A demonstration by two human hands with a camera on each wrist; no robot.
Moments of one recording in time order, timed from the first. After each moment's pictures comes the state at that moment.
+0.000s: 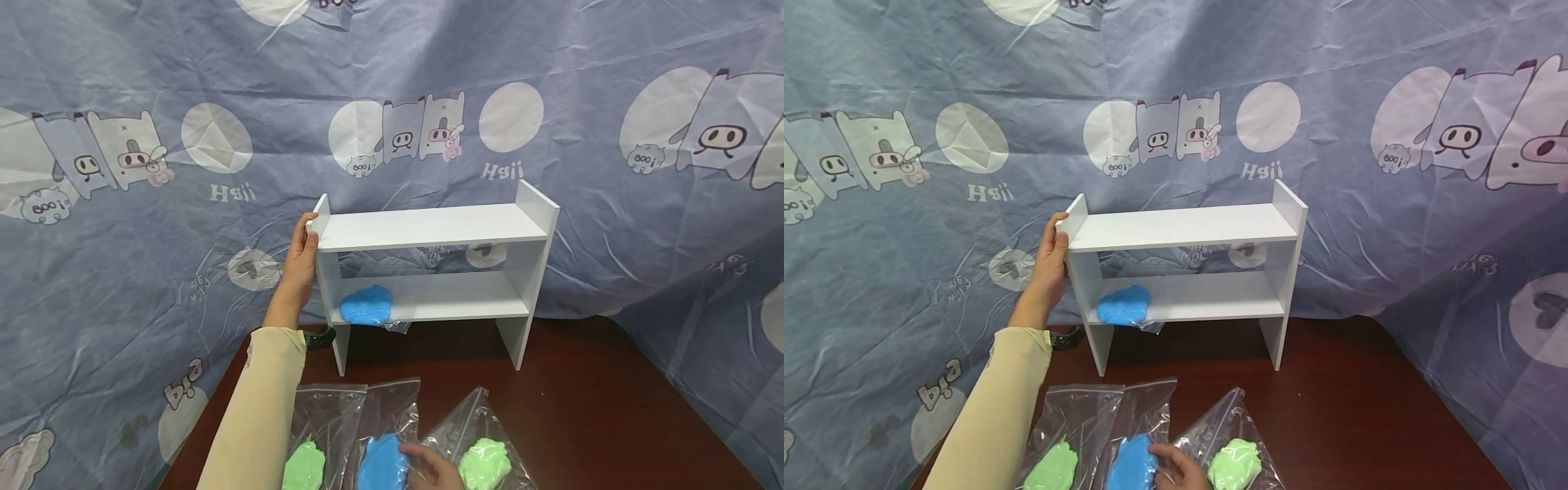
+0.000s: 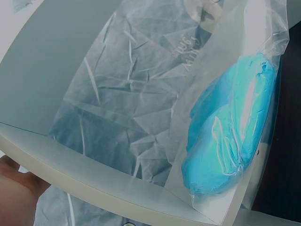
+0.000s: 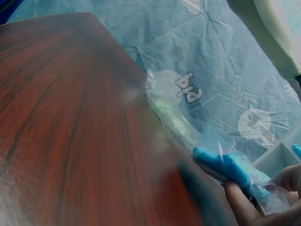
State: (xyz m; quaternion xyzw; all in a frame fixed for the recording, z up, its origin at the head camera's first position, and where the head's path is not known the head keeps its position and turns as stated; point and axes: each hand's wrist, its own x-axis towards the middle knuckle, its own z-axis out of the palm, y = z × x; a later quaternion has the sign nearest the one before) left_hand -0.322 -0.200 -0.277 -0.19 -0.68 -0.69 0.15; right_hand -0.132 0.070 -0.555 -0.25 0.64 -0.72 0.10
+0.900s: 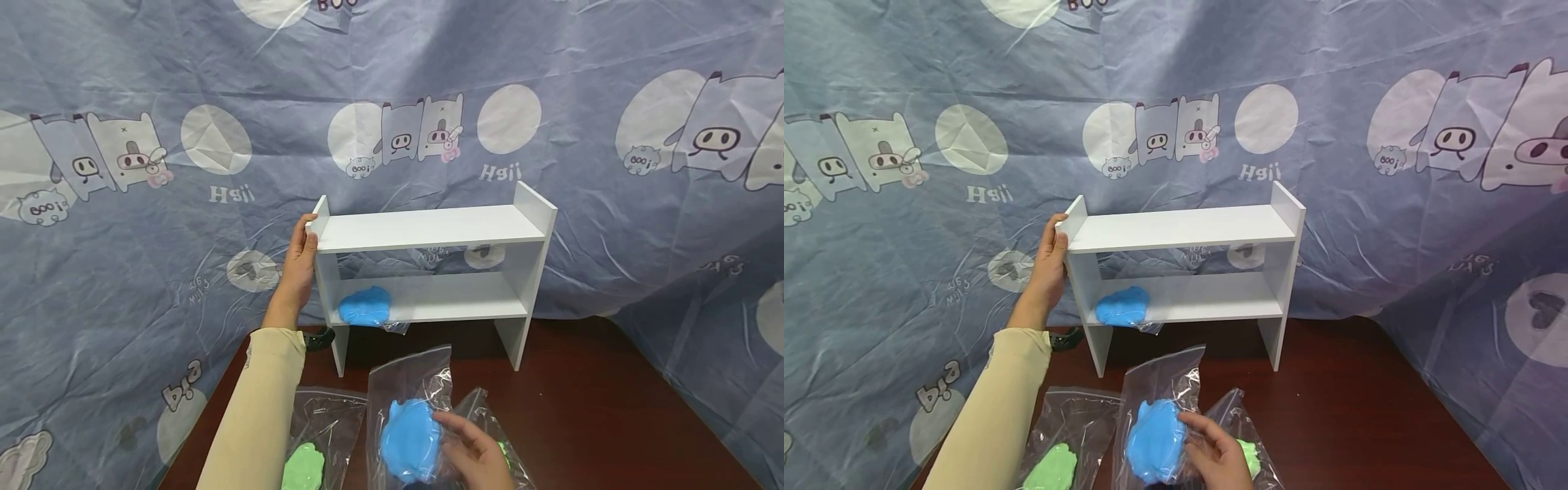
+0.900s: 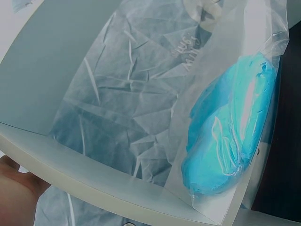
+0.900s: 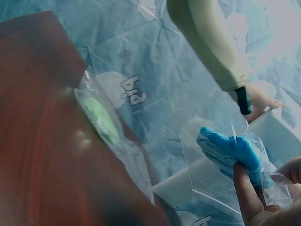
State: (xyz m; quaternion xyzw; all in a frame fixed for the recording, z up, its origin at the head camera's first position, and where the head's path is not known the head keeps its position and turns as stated) left_hand -0.323 -0.201 -0.279 -0.19 -0.68 -0.69 0.15; right_hand -0.113 0.102 -0.469 -0.07 0.68 -0.73 0.03
